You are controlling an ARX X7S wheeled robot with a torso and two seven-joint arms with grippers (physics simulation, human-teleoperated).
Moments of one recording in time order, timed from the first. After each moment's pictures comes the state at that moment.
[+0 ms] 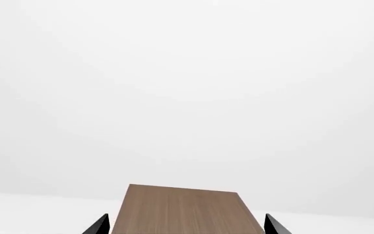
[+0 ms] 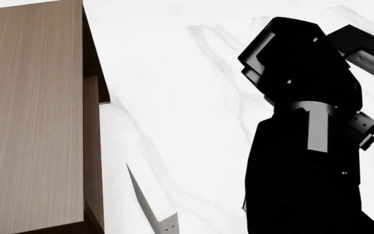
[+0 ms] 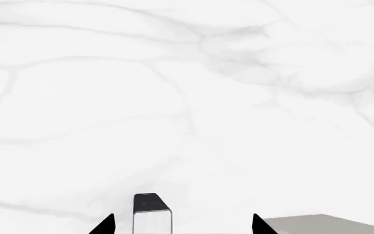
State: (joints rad) left arm -0.15 -0.52 -0.09 0.90 -0.69 -0.46 -0.59; right arm 1.64 0.01 0.80 1.31 0.02 0.73 1.30
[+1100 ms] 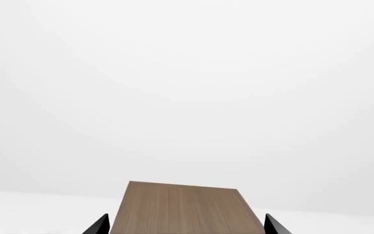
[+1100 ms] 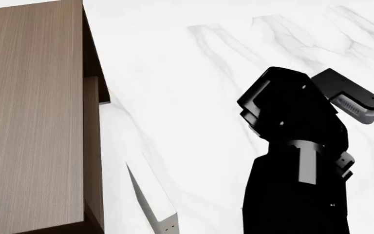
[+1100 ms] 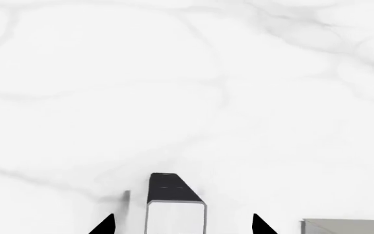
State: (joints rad) left arm -0.15 -0.53 -0.07 0.89 -0.69 -0.44 -0.60; right arm 1.50 0.01 0.82 1.31 0.02 0.70 1.10
